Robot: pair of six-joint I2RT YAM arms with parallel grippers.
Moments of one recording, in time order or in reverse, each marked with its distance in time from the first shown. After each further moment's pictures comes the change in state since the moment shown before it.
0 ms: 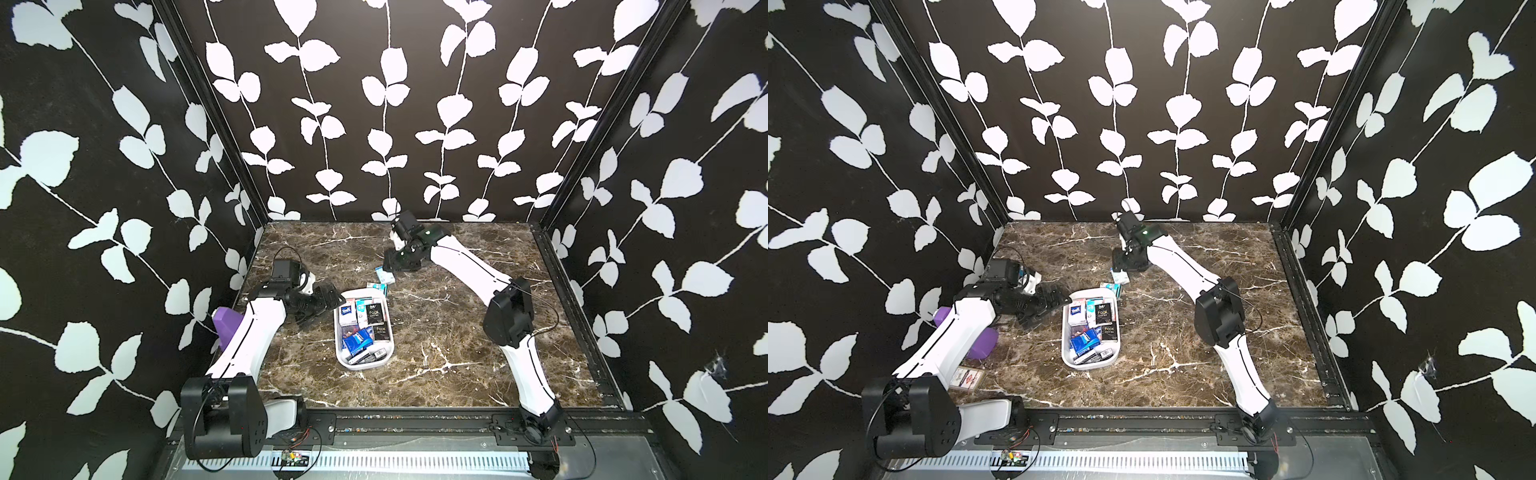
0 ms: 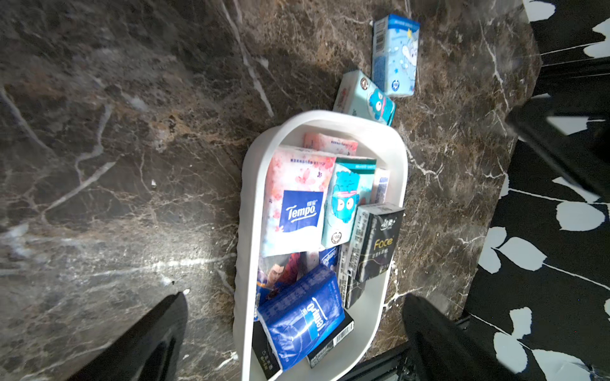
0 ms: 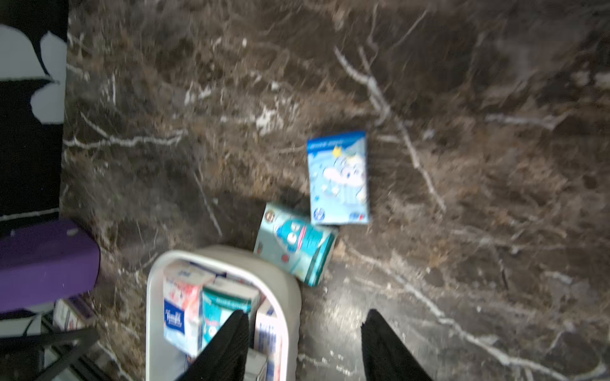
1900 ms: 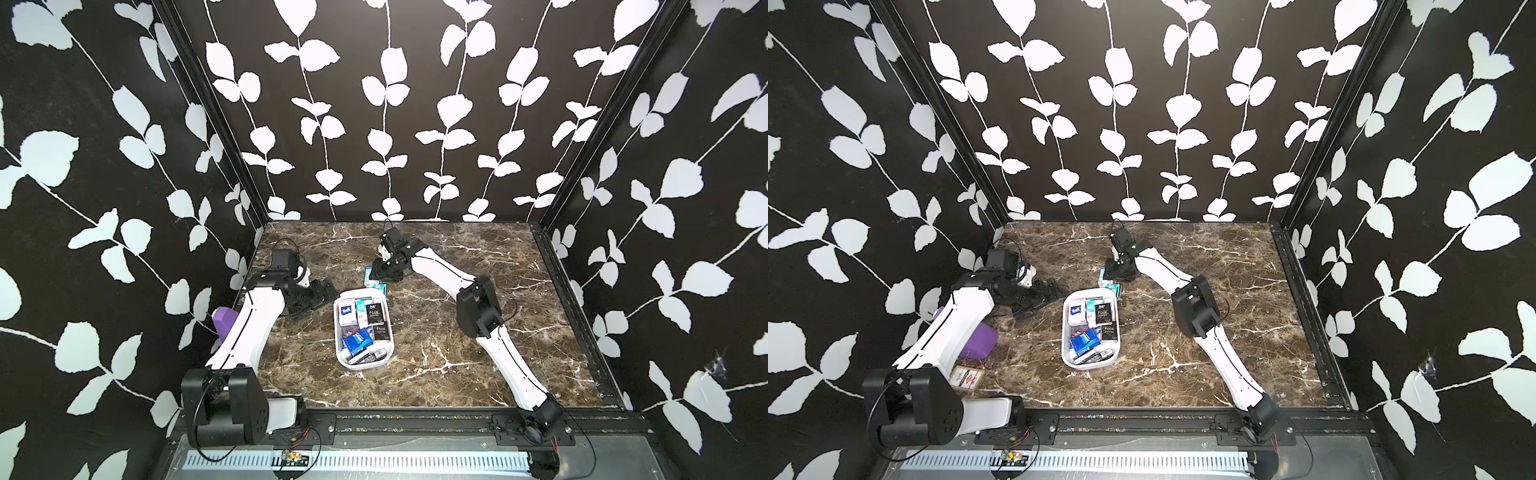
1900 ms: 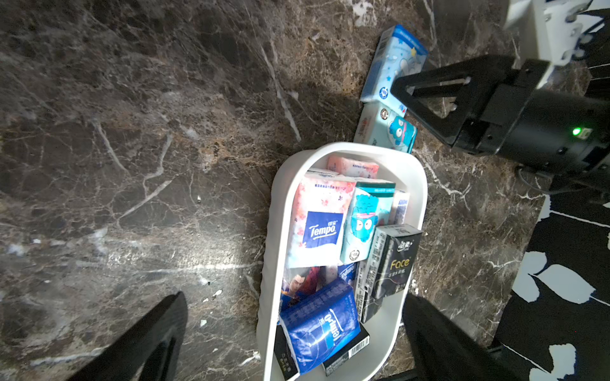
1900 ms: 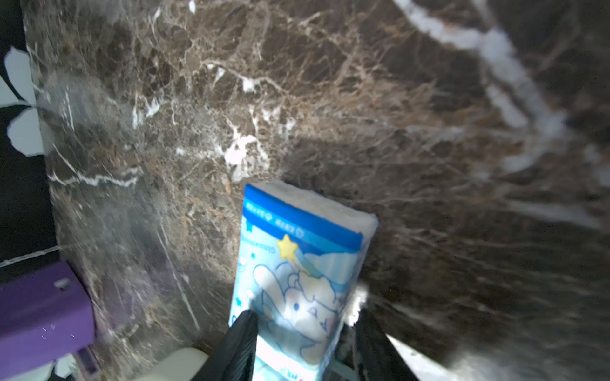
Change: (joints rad) left arm 0.003 0.053 0.104 -0.079 -0.106 0.016; right arm 0.014 0.324 0.159 0.169 -0.143 0.128
